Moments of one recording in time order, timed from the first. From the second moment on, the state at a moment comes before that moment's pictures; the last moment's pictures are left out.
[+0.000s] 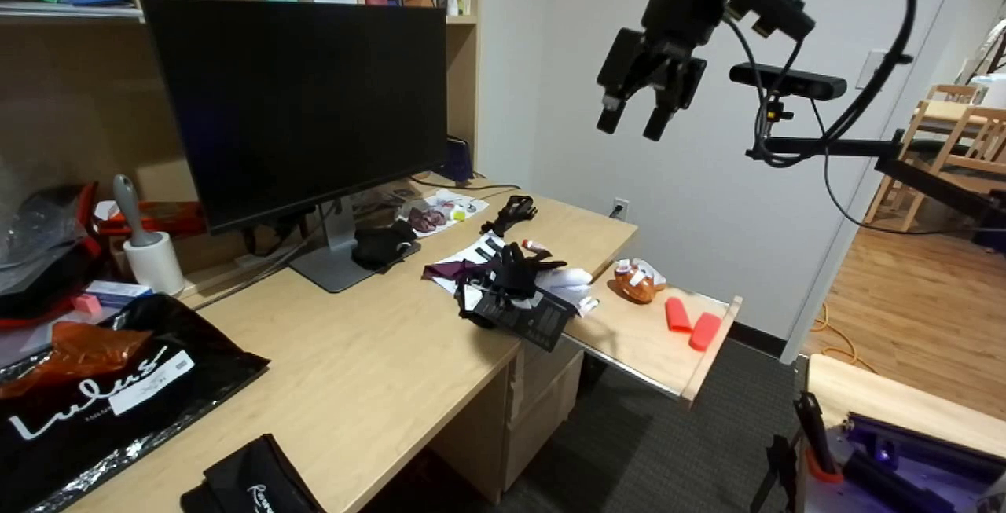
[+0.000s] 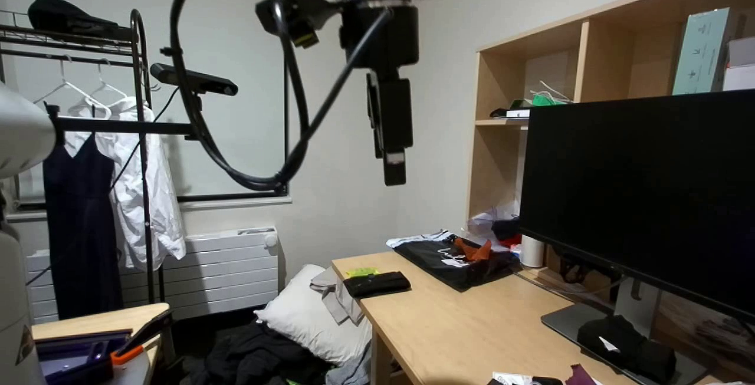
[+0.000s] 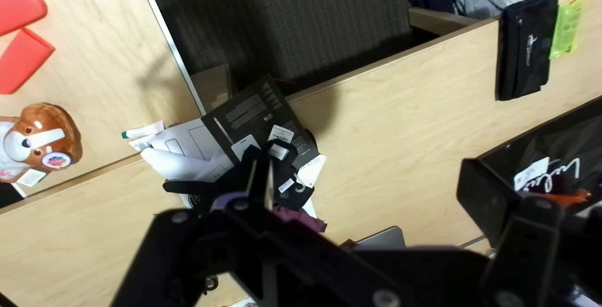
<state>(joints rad) -0.14 -0.43 -0.25 -2.46 0.13 2.15 -0.05</state>
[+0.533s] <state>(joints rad) -0.16 -0.02 -0.22 -2.24 0.13 2.20 0.19</state>
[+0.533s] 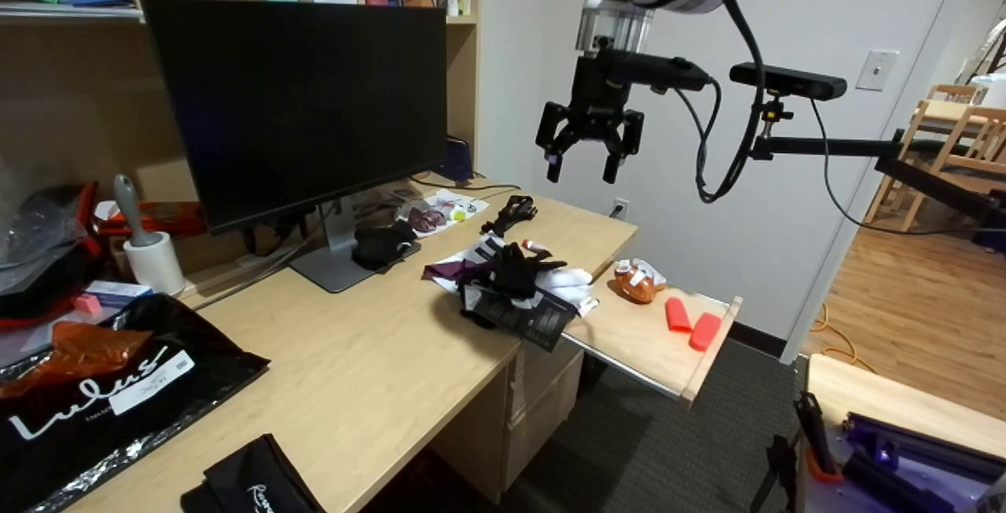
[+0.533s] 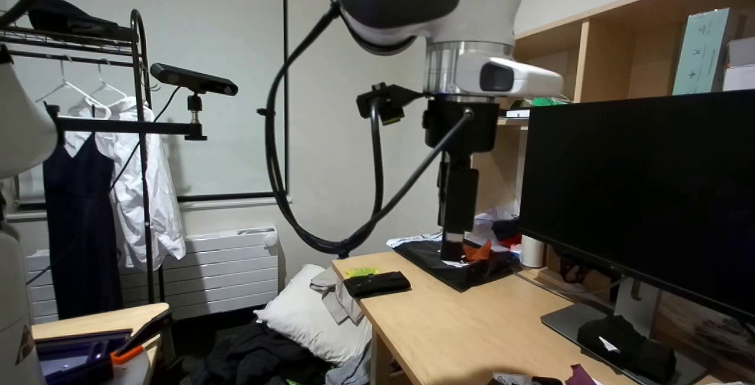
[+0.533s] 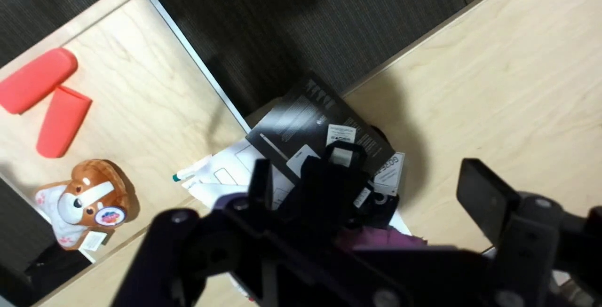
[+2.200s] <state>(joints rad) -0.34 0.42 -0.33 -2.00 0.28 2.18 0.43</state>
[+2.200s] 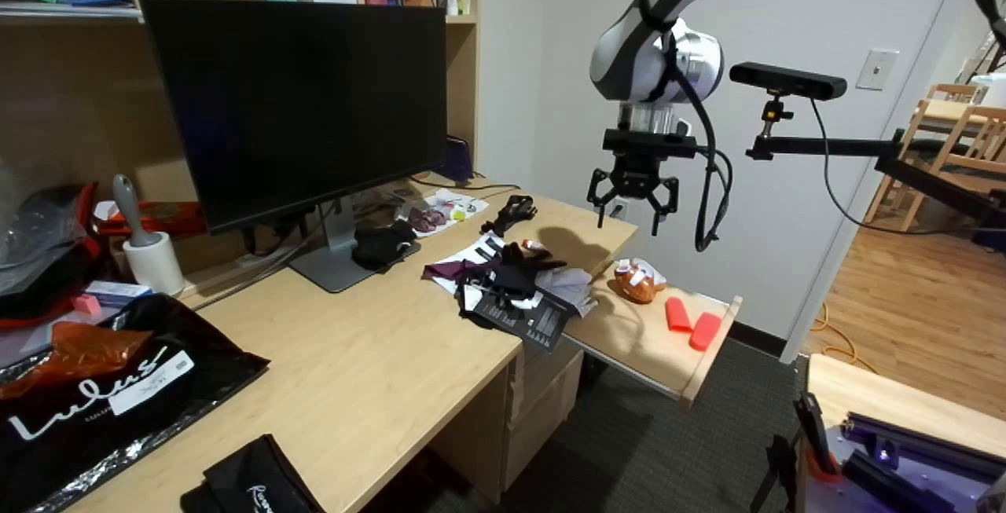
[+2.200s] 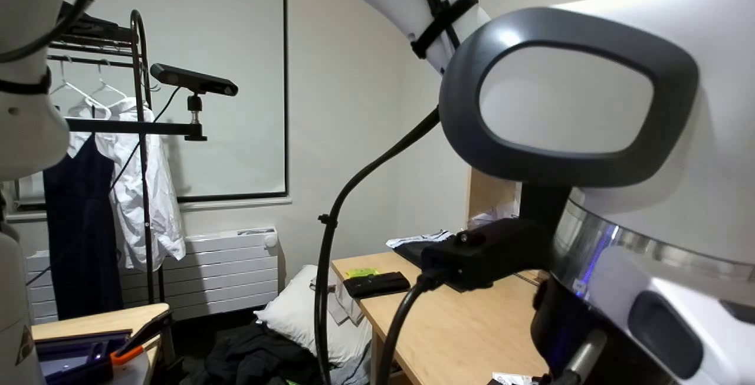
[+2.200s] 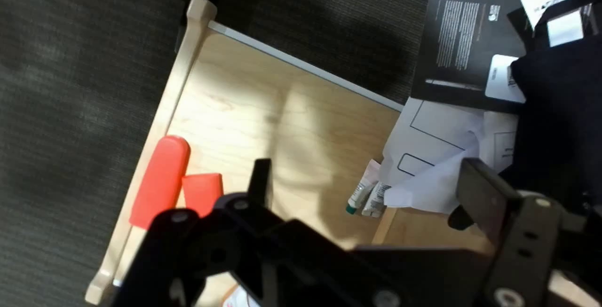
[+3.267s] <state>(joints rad) -0.43 0.81 -0.38 -1.90 0.41 2.60 0.68</state>
